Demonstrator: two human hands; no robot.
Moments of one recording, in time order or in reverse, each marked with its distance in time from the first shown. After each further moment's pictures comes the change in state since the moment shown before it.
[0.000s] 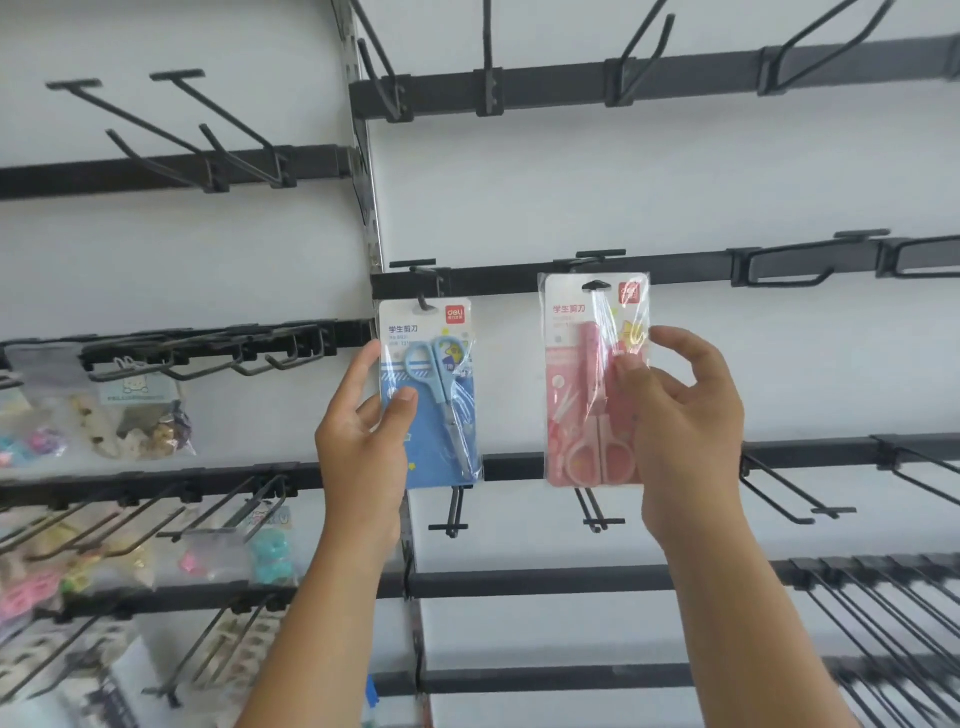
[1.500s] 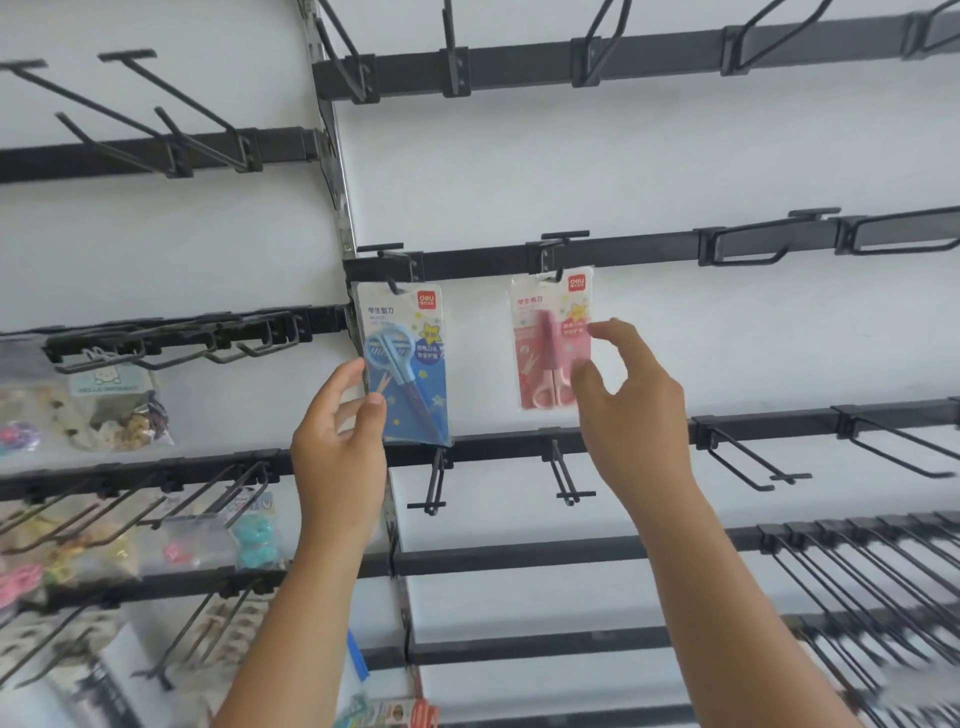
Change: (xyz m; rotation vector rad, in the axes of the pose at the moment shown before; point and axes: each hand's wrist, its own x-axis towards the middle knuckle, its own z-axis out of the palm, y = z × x) left_hand -0.012 -0.006 -0.006 0.359 0.079 0.094; right_hand 0.010 0.016 -0.011 -0.683 -0.049 -0.191
